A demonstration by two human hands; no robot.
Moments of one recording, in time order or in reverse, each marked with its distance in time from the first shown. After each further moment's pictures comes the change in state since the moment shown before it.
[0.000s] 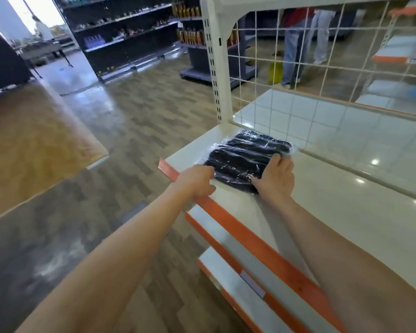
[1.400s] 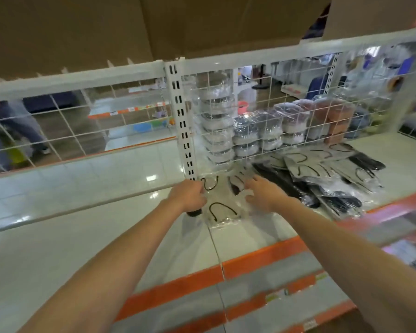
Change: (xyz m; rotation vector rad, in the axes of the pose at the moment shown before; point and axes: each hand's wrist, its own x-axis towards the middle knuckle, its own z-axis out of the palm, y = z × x) left_hand -0.198 0.564 0.042 0.017 -0.049 1.053; right_hand -0.343 0.465 -0.337 -0.230 0.004 0.554
